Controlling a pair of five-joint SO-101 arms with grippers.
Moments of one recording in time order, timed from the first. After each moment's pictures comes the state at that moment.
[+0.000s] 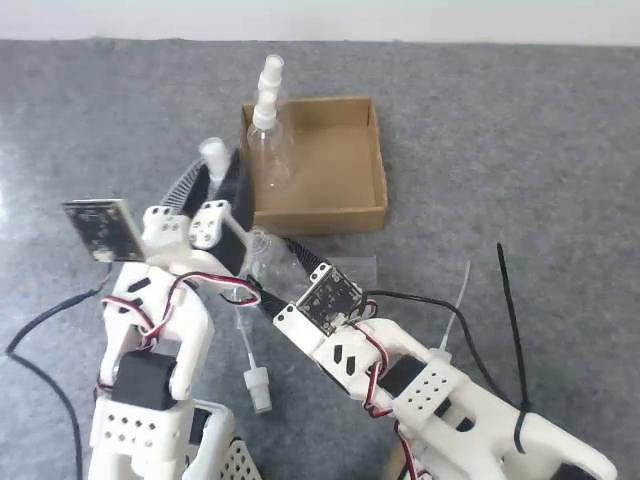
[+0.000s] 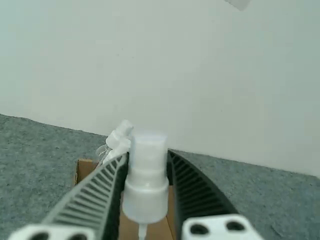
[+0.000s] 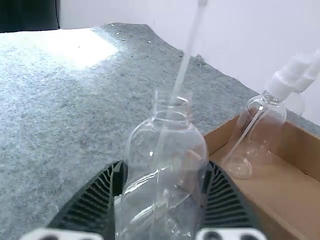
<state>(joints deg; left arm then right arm) 5.2 -75.2 63.8 31.3 24.6 -50.2 -40.4 83.7 -21.4 7.4</state>
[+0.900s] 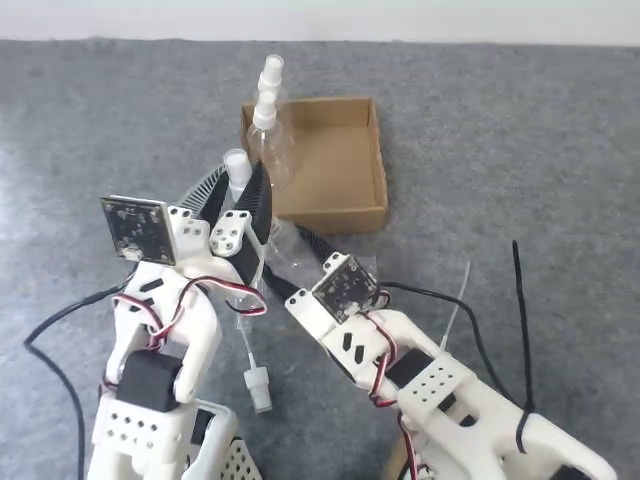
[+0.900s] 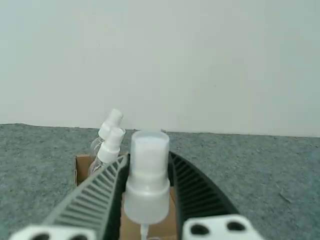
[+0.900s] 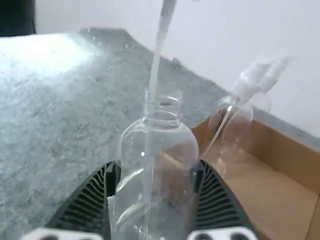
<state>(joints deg) 8.8 -75.2 63.8 34.2 17.2 -45.4 -40.4 83.7 -25.0 7.6</state>
